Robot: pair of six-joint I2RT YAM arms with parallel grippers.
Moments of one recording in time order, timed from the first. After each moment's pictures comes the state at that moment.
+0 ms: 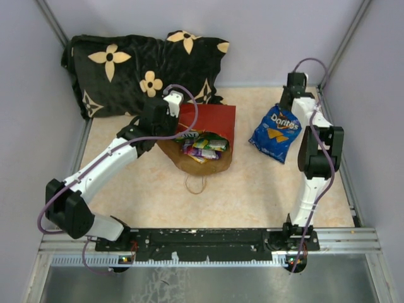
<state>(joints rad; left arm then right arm) -0.56 1.42 1.23 -0.37 -0.16 -0.03 -0.03 2.03 1.62 -0.40 0.17 0.22</state>
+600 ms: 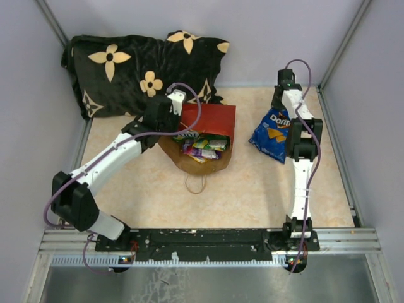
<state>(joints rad) -0.55 1.49 1.27 -0.37 -0.17 -0.02 -0.02 2.47 2.21 -0.66 0.16 0.23</state>
